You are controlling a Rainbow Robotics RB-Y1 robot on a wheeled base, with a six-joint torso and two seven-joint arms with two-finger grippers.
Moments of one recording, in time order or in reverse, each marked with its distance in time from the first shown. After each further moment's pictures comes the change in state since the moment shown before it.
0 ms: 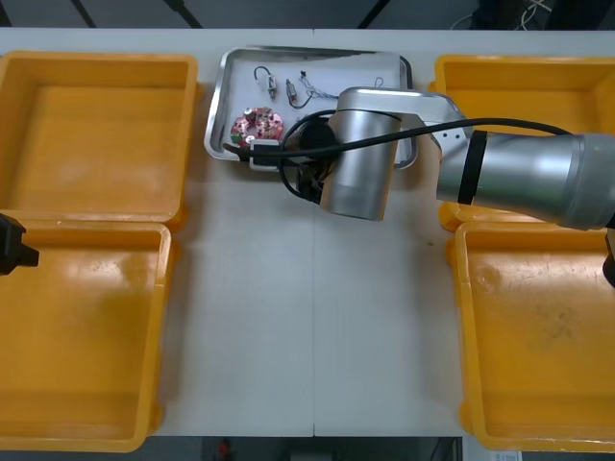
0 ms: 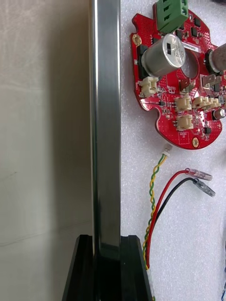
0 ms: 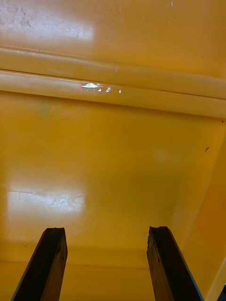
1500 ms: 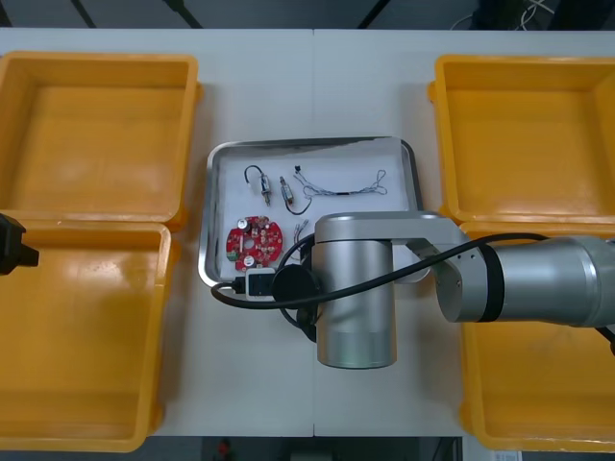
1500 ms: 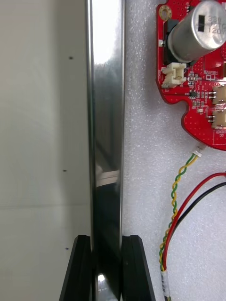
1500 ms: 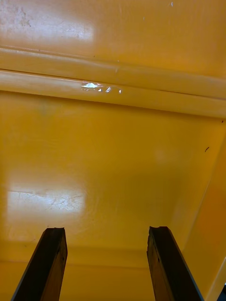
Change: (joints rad) right arm 0.253 -0.003 -0.005 -0.514 0.050 0.507 -0.086; left arm 0.000 0.000 0.000 0.000 0.000 0.000 0.001
